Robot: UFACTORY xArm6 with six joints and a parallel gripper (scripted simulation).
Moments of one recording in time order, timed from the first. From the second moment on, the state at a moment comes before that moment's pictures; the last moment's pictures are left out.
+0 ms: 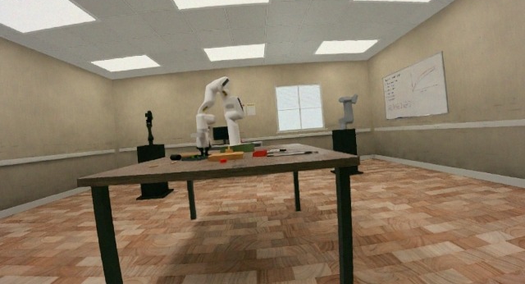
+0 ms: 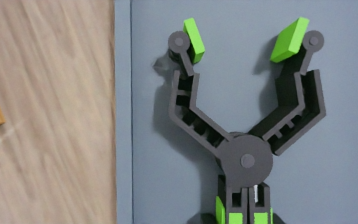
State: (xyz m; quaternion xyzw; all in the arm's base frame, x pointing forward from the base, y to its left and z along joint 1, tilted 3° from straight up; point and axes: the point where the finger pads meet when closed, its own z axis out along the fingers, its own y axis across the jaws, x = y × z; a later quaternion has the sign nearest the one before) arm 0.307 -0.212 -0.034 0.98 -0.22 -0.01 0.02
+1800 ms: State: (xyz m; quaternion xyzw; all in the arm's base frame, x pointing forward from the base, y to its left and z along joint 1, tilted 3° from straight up) arm 0.309 -0.210 0.027 0.98 -0.22 -0.01 0.02
